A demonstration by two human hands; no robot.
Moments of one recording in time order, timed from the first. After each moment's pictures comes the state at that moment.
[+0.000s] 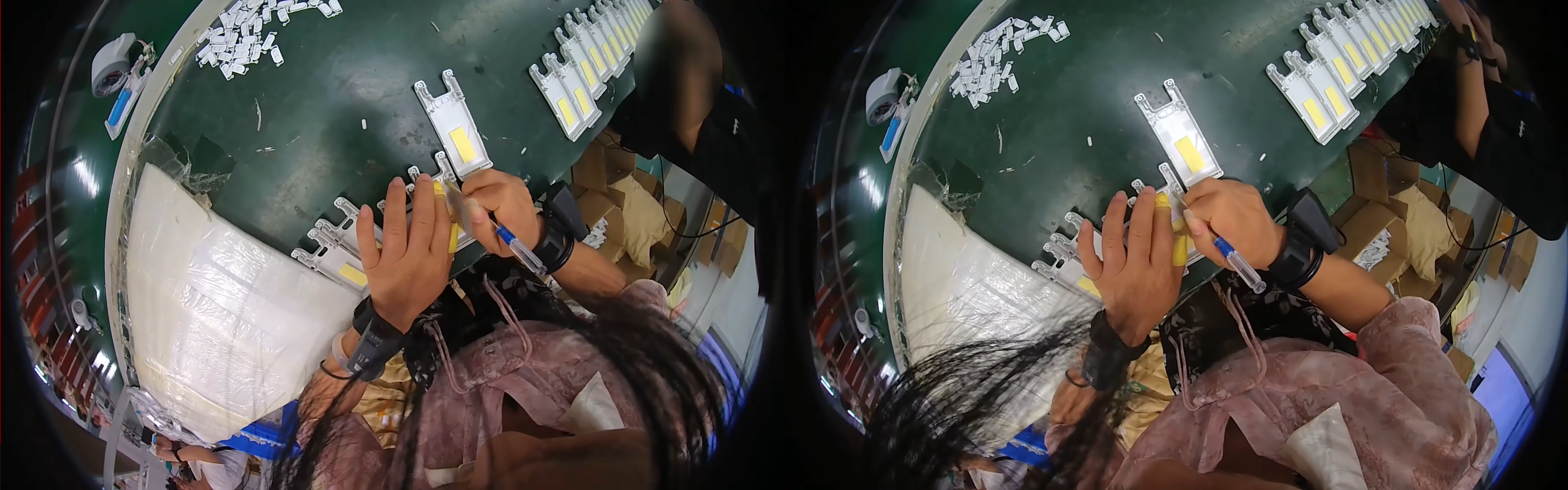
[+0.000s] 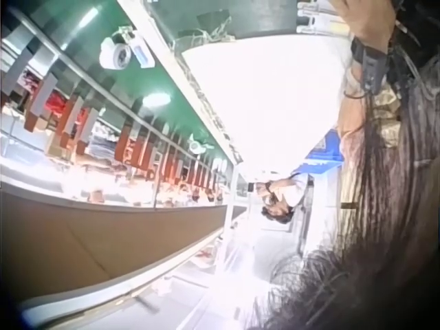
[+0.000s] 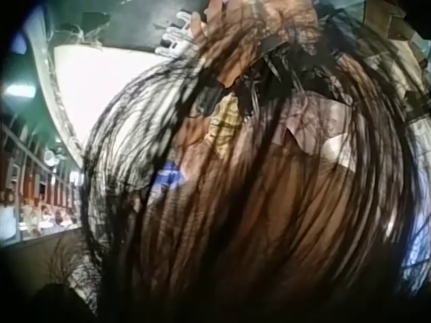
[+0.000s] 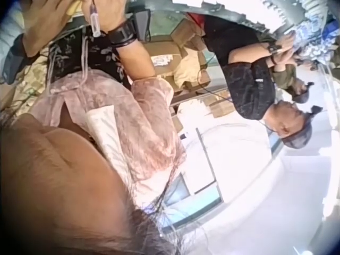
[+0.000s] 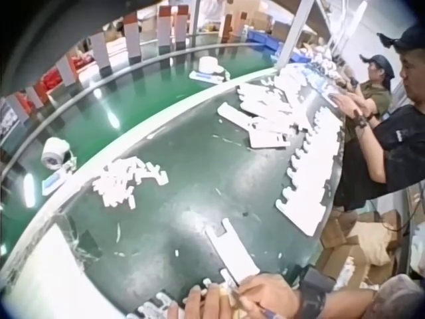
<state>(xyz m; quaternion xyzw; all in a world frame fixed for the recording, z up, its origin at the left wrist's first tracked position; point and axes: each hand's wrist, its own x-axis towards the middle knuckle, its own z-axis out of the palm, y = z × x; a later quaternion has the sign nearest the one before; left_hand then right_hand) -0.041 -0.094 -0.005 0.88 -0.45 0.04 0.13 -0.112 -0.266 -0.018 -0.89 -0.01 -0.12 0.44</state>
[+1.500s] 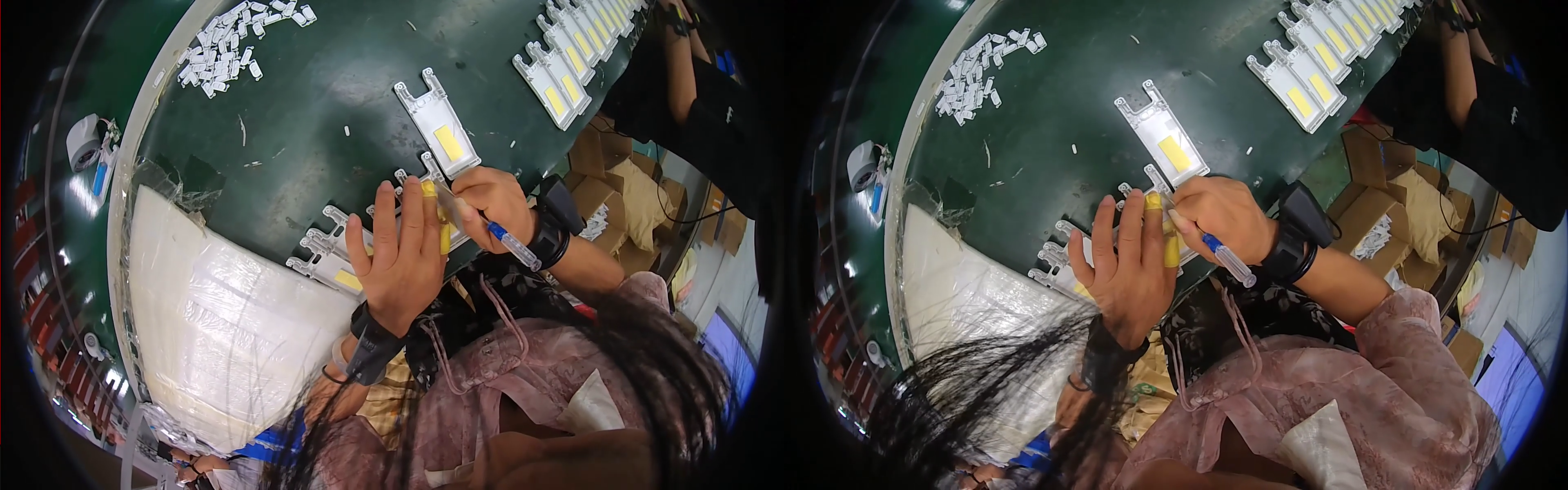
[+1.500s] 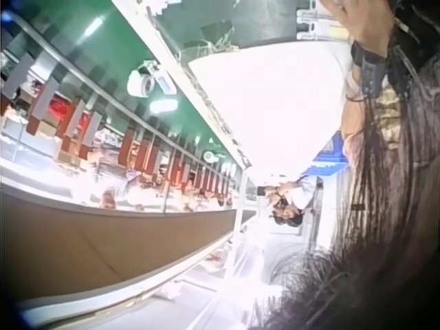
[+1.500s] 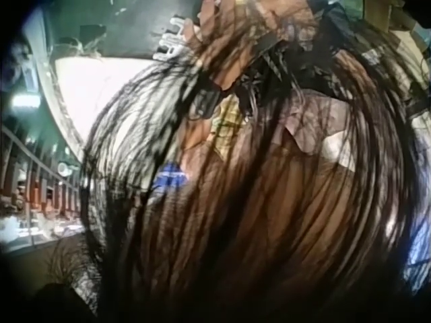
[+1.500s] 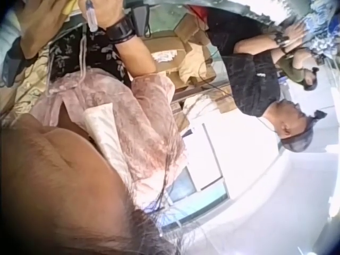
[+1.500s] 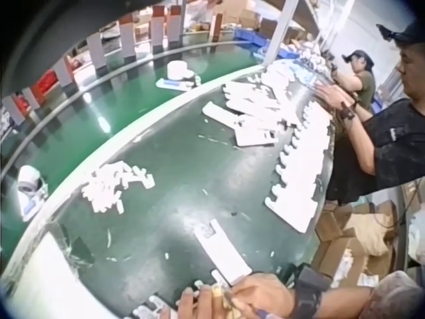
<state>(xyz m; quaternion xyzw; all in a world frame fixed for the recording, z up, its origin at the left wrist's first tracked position) -0.041 -0.091 -0.003 0.87 -0.47 0.02 0.11 -0.112 -0.265 -0.020 -0.88 -0.01 -0.15 0.44</state>
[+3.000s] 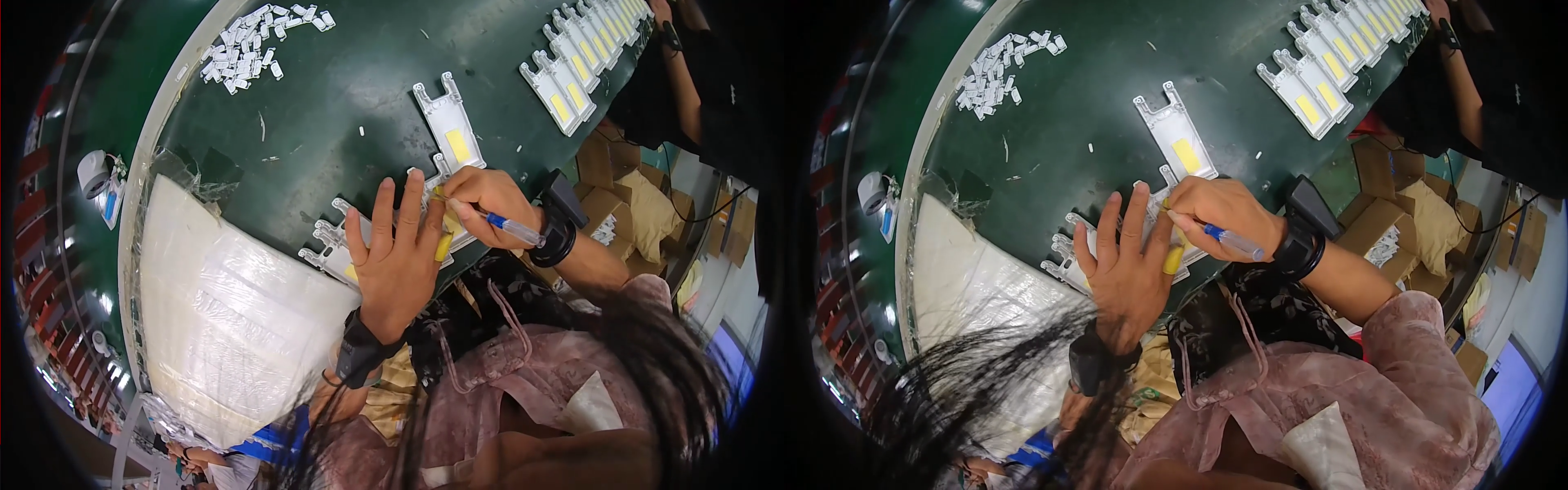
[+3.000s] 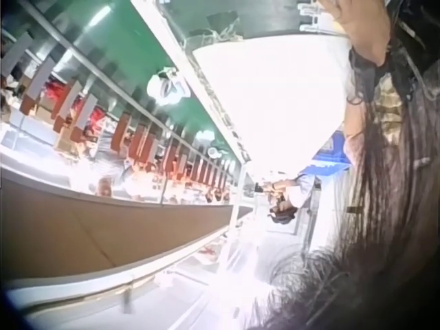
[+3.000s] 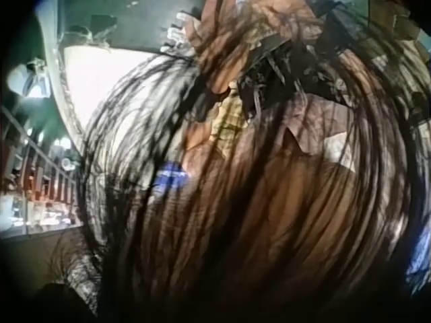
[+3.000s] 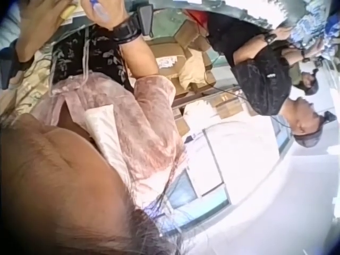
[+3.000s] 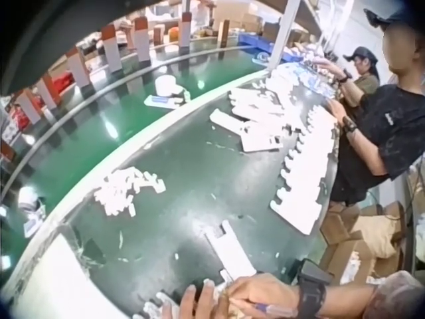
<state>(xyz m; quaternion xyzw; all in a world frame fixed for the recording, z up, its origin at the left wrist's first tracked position) -0.034 -0.076 -0.005 0.86 -0.49 -0.07 0.15 -0.106 -0.266 -0.020 -0.84 0.00 -0.07 0.54</state>
